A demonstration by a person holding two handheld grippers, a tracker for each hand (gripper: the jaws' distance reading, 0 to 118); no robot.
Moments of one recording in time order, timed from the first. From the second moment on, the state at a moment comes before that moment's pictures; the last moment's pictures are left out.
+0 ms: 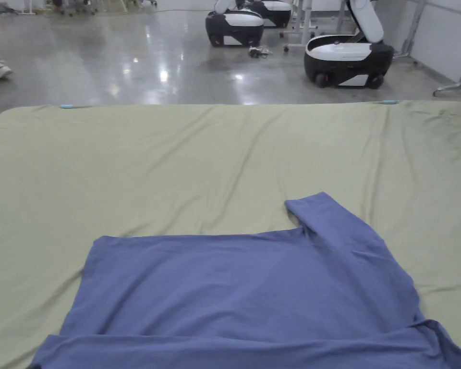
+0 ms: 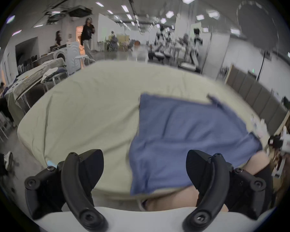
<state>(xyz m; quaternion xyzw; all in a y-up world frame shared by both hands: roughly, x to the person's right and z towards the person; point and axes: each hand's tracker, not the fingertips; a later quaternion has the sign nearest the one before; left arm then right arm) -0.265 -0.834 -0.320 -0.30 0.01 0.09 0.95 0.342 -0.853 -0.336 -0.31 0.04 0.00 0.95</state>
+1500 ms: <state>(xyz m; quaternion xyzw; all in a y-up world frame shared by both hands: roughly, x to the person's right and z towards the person) -0.261 -0.904 -0.639 -0.44 -0.02 0.01 0.90 0.308 -0.954 -0.729 -0.48 0.03 0.02 0.88</state>
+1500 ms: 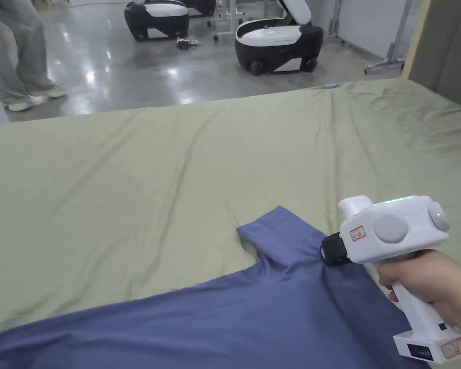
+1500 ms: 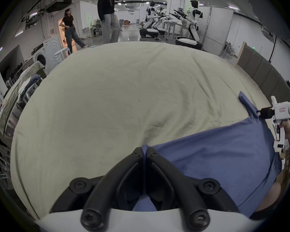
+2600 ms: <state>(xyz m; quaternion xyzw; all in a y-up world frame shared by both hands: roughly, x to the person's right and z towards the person) -0.299 -0.916 -0.353 -0.44 -0.06 0.08 0.89 0.354 -0.919 -0.371 -0.42 0.08 0.03 0.90</state>
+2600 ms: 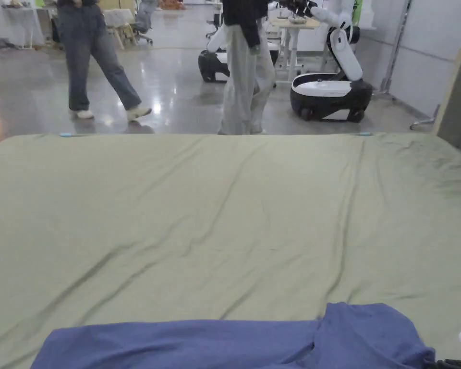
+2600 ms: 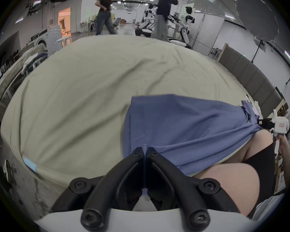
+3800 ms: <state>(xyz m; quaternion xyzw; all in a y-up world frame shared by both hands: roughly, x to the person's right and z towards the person) -0.408 -0.882 -0.360 -0.37 -0.20 0.34 0.84 0.236 -0.803 -0.336 -0.26 0.06 0.04 0.96</state>
